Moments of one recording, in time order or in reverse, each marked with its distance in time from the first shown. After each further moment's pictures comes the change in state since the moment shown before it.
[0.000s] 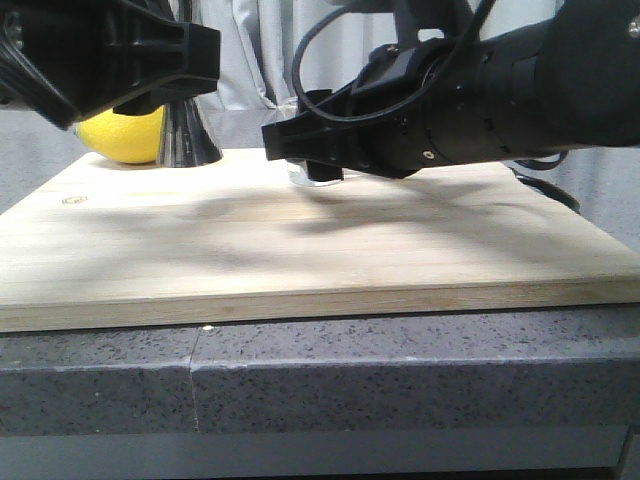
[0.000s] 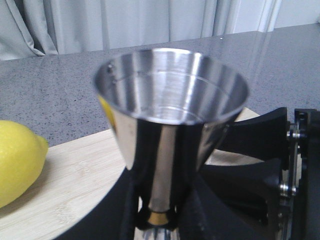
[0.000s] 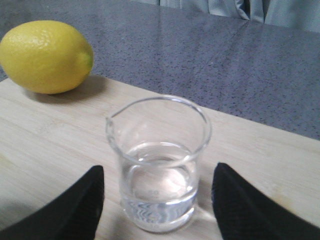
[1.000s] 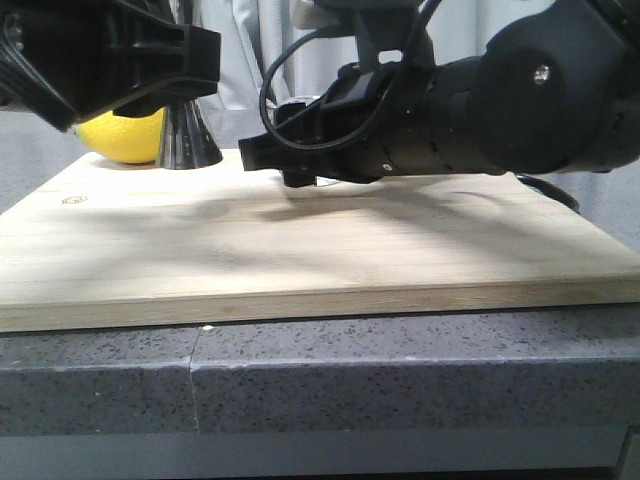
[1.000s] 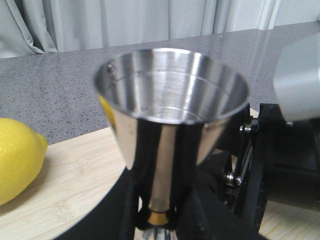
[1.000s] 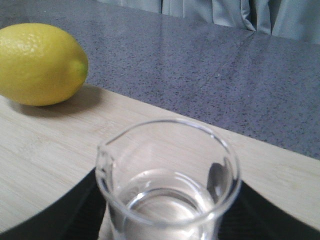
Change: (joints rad) left arm 0.000 0.000 0.000 0.002 0.006 0.000; right arm -0.009 0.126 -0.101 -0.035 -0.054 0.000
